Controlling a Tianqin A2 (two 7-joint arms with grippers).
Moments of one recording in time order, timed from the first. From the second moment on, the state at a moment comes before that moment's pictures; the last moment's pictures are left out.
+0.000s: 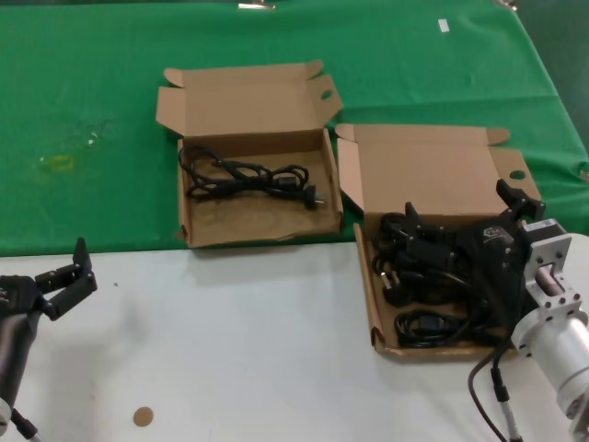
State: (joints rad) left arm 0.00 -0.30 1.60 -1.60 -1.80 0.00 0.00; right arm 0.04 0.30 -1.62 1.57 1.78 -0.02 0.00
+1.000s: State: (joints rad) left arm 0.00 -0.30 1.60 -1.60 -1.80 0.00 0.00; right arm 0.04 0.30 -1.62 1.57 1.78 -0.02 0.00
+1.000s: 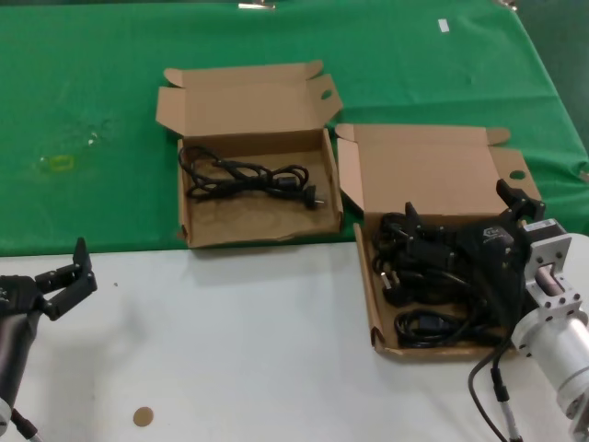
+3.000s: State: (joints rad) left arm 0.00 -0.30 1.60 -1.60 -1.80 0.00 0.00; right arm 0.04 0.30 -1.62 1.57 1.78 -0.02 0.00
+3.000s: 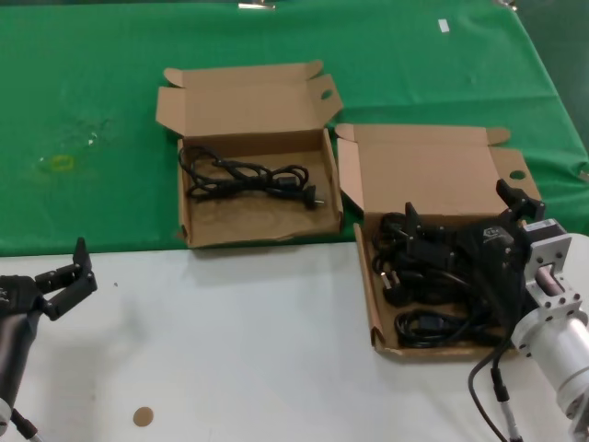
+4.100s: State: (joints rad) left arm 0.00 -0.30 1.60 -1.60 -1.80 0.00 0.00; right arm 0.04 0.30 -1.62 1.57 1.78 -0.02 0.00
